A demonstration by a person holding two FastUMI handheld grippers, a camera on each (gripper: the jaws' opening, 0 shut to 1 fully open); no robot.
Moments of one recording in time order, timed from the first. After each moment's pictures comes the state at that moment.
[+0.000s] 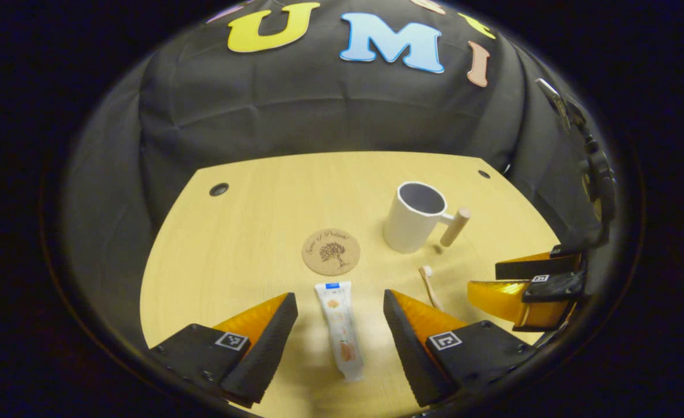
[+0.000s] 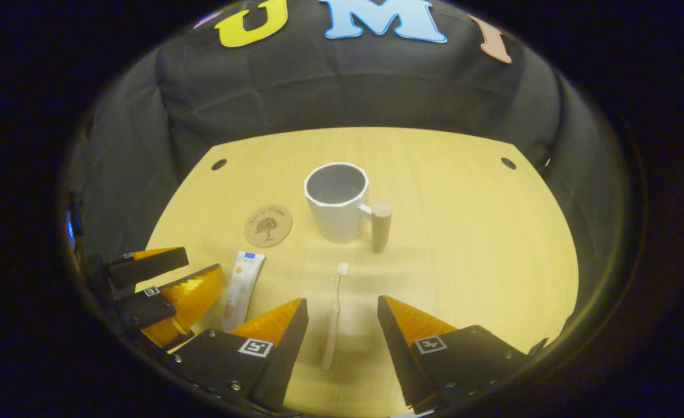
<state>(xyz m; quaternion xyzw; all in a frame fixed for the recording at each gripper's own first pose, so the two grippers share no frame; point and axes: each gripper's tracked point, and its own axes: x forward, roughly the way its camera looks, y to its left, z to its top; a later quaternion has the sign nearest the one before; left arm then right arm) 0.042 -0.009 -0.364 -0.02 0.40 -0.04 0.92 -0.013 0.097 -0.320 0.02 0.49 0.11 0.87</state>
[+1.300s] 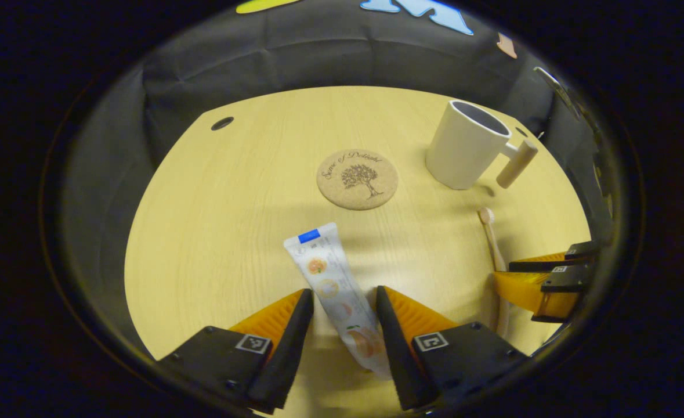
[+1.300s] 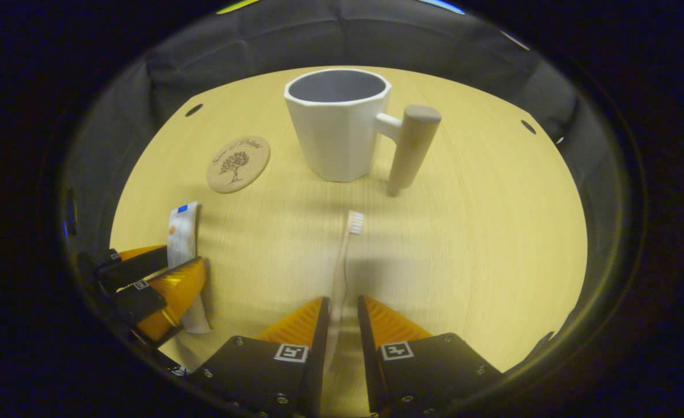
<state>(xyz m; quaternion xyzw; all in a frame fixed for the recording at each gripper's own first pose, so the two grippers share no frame) 0.022 0.018 -0.454 -0.01 0.50 0.01 0.86 -0.026 0.102 -0.403 -0.02 0.58 0.09 0.81</state>
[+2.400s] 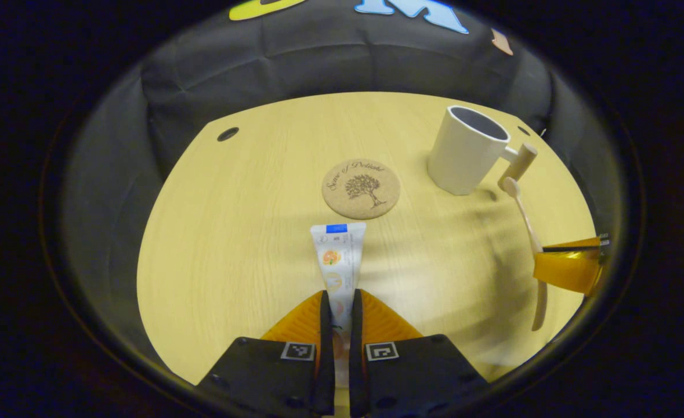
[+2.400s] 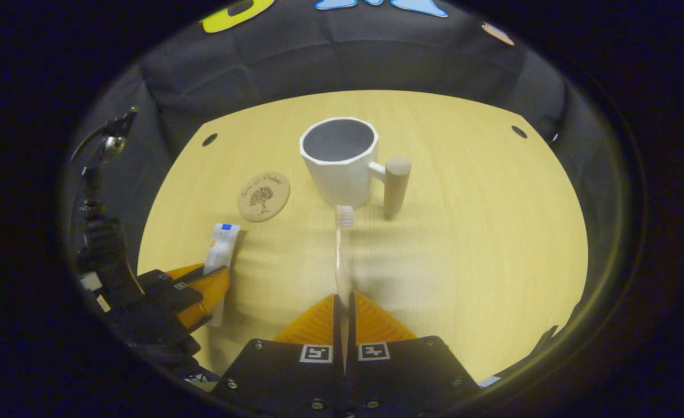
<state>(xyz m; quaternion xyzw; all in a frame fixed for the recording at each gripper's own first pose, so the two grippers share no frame) 0.028 0.020 -0.440 0.01 0.49 0.02 0.87 -0.022 0.111 -0.330 0.03 0.53 0.11 0.84</state>
